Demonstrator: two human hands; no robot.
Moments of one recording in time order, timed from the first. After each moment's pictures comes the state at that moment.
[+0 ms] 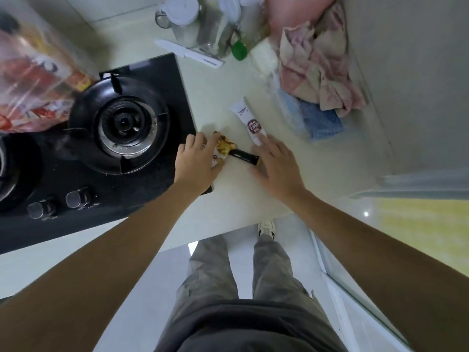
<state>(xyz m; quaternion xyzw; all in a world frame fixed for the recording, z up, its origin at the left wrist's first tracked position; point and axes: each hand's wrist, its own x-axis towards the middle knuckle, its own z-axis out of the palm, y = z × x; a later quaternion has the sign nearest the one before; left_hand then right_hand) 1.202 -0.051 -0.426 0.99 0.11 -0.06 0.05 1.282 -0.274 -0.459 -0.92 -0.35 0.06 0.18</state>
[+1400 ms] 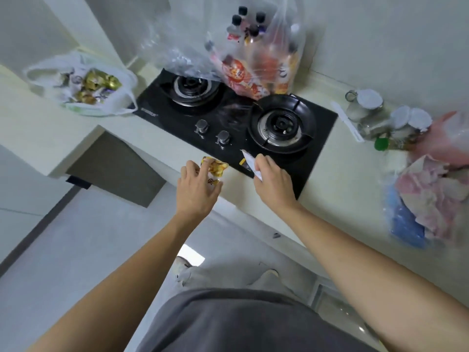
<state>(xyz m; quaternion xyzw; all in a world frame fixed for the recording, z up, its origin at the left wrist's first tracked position) 0.903 -0.065 -0.326 0.80 0.57 0.11 0.14 1.112 -0.115 -0.328 -0.75 -0.62 0.10 0.21</state>
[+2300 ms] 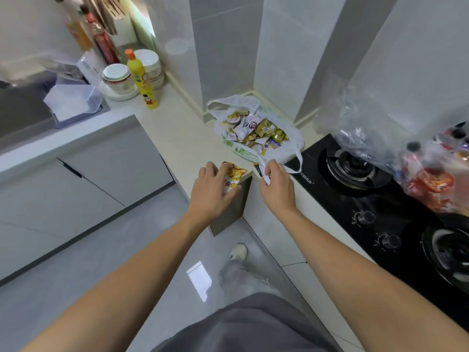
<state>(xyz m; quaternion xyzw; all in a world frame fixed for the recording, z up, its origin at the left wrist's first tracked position) 0.489 0.191 -0.301 0.73 0.65 0.17 0.13 0.687 0.215 -0.312 -0.66 -0.67 0.19 0.28</state>
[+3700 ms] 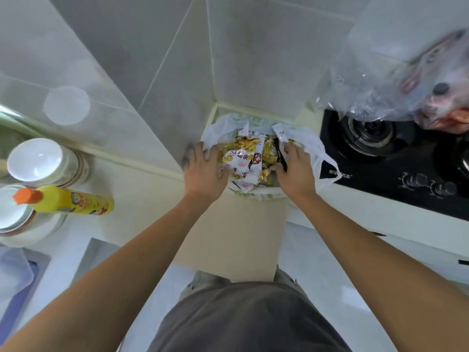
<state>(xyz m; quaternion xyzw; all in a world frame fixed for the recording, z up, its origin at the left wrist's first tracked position) 0.411 0.576 -0.352 0.88 0.46 0.03 0.13 0.624 0.444 -0.377 -0.87 -0.41 0.14 0.23</state>
